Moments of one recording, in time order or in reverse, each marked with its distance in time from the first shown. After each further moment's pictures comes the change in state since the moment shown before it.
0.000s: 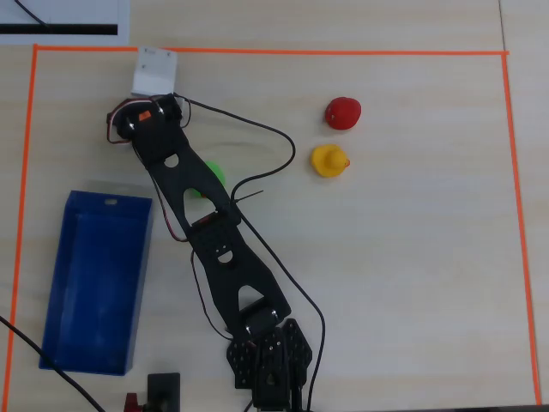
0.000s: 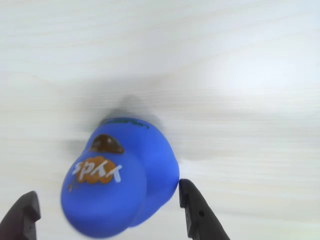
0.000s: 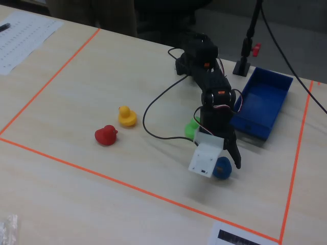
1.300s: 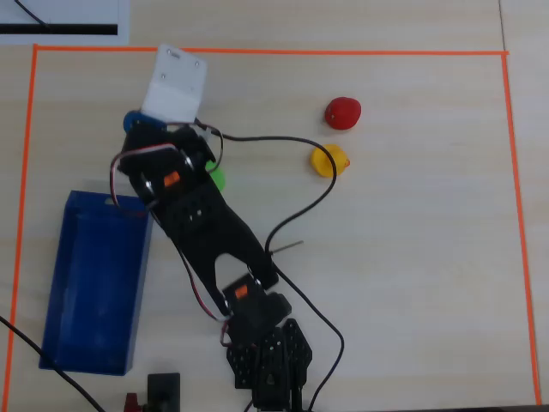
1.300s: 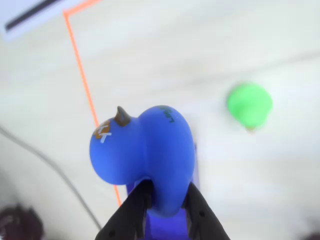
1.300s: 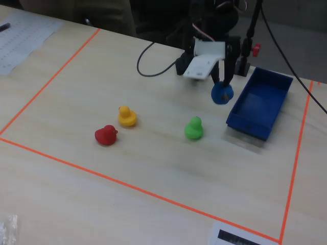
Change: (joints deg) arm -4.2 61.8 31.8 20.2 13.1
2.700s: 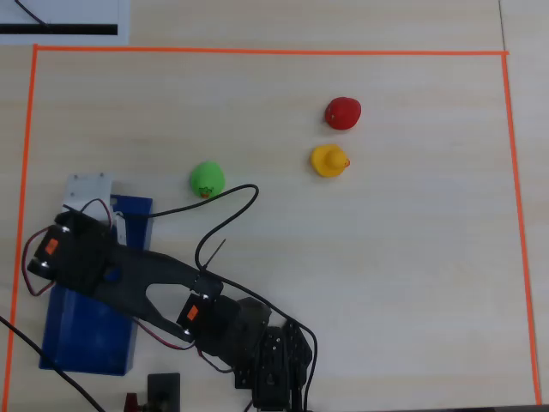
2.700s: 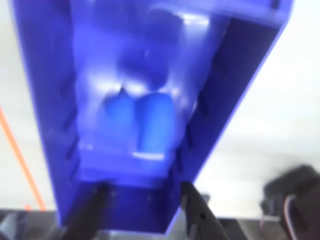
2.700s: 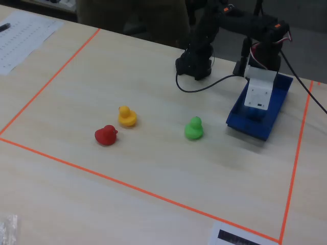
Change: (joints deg) arm -28.2 -13.4 17.8 -3.0 7.5
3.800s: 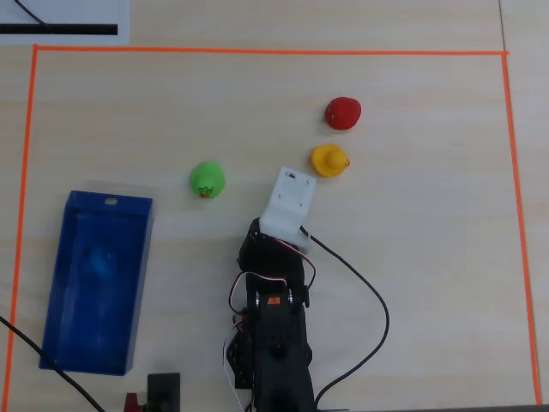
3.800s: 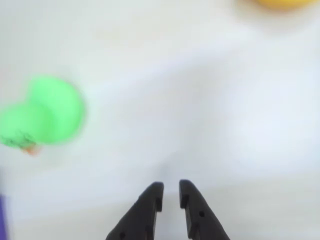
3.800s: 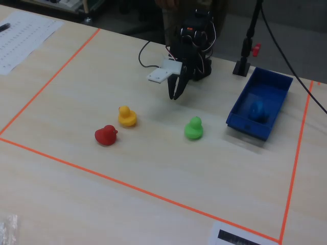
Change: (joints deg) arm 58.4 110.3 110.1 -36.3 -31.4
